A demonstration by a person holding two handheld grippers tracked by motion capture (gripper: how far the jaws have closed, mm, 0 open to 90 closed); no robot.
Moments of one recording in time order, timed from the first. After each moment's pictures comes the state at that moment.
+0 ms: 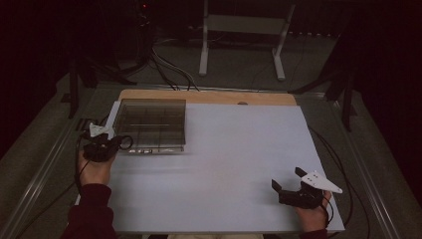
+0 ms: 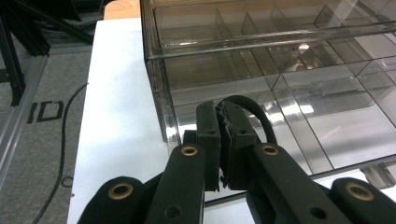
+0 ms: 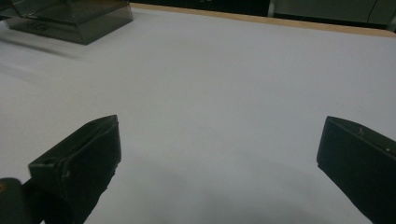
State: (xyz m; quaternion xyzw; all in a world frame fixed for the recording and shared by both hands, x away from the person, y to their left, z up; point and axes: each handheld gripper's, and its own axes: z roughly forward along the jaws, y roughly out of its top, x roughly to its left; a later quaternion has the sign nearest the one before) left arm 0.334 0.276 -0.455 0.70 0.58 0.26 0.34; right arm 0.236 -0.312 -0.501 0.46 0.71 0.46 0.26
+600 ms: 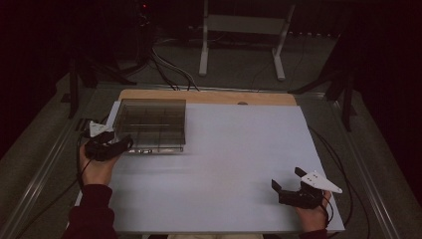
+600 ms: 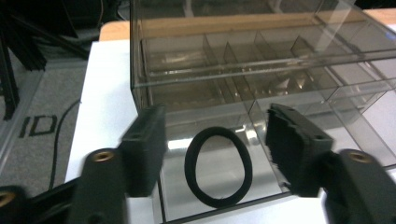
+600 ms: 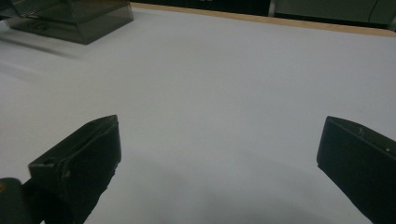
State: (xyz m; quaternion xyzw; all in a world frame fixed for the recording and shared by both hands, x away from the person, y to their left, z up) left arm 0.330 0.268 -0.442 0.68 0.57 0.28 0.37; right arm 0.236 -0.312 -0.502 0.46 0.71 0.46 0.26
